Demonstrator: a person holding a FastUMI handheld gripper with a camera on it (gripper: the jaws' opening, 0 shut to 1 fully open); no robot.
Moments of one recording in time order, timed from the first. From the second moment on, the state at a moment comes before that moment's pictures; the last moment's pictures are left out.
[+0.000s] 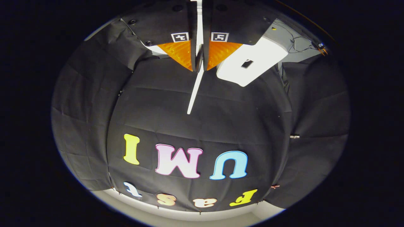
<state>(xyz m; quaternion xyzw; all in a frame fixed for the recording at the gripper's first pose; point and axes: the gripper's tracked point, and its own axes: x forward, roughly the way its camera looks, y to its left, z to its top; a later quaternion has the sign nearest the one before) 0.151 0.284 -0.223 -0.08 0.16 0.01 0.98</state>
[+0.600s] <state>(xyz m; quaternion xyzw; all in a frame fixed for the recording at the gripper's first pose) 0.151 0.371 -0.229 -0.12 0.15 0.06 0.98</state>
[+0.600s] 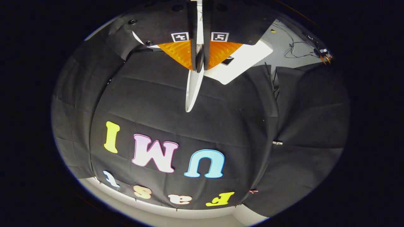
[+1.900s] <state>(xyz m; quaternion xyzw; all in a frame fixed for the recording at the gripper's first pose) 0.084 0.212 -0.075 -0.01 0.07 0.03 1.00</state>
